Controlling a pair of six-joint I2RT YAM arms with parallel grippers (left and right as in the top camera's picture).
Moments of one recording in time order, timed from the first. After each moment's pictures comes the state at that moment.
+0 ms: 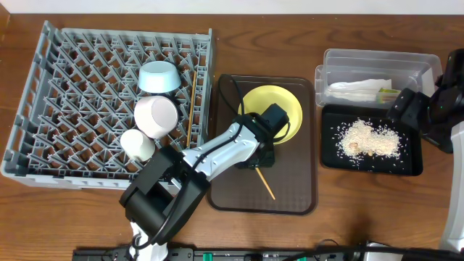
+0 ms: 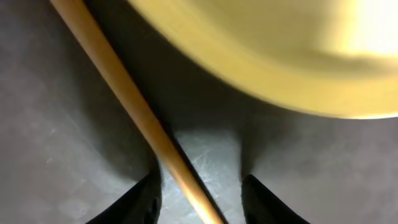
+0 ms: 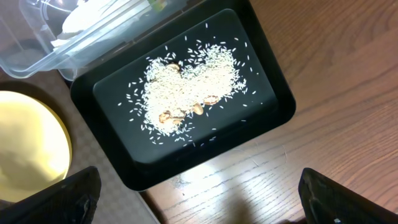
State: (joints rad) left arm -0.77 1.95 1.26 -0.77 0.06 -0.82; right arm -0.26 1.46 1.52 -1.34 0.06 0.36
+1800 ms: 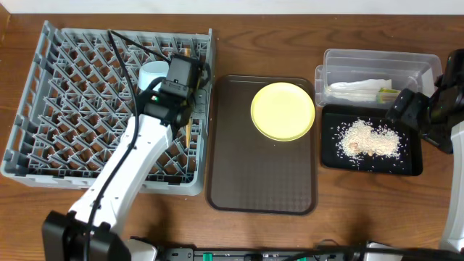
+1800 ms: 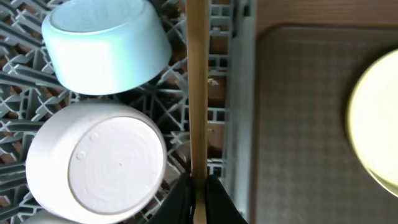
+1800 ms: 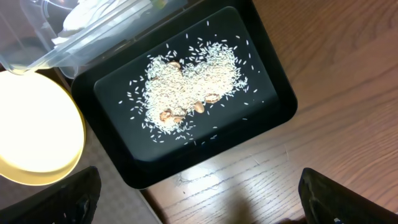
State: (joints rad) left arm -0.33 1.53 1.27 -0.78 -0.20 -0.27; right arm -0.26 1.46 1.52 -1.34 0.05 0.36
